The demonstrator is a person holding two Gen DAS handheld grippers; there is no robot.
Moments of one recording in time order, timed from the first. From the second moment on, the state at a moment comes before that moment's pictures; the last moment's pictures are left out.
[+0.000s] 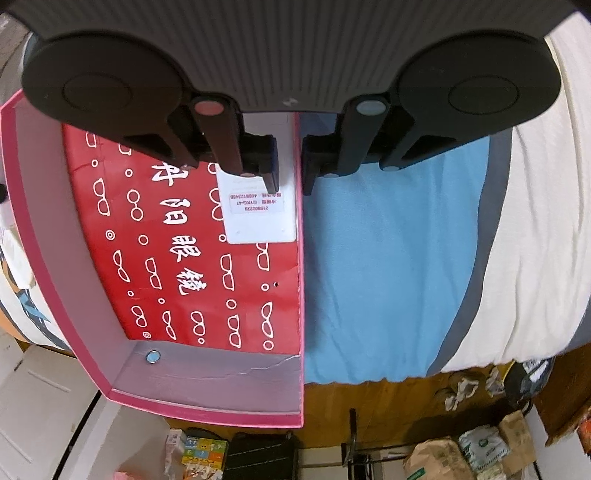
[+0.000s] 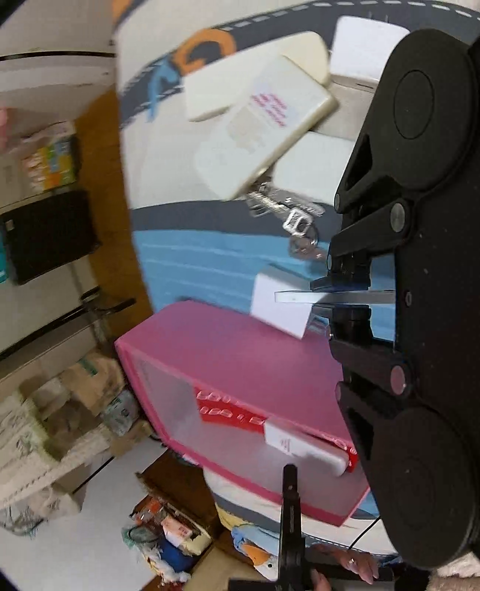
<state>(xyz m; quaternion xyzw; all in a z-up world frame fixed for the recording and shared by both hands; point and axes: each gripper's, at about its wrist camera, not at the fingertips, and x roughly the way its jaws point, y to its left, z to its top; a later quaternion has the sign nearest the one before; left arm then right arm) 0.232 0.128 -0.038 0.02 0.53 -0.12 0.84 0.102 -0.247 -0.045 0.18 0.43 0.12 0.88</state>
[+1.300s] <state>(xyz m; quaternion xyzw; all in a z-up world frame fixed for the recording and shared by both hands) 0.235 0.139 -0.040 -0.02 0.53 -0.12 0.84 0.153 -0.036 -0.034 -0.33 0.40 0.39 0.76</state>
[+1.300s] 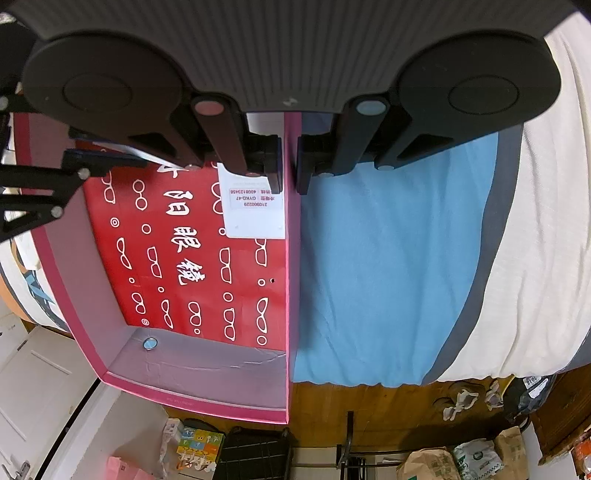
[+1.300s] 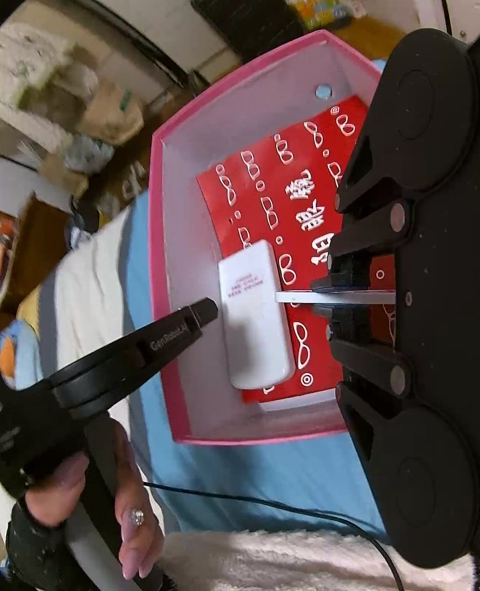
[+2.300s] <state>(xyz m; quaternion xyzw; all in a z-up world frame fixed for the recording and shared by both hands) 0.235 0.142 -0.037 -0.03 0.53 -0.12 0.84 0.138 -0.201 0.015 0.12 0.52 0.31 0.79</state>
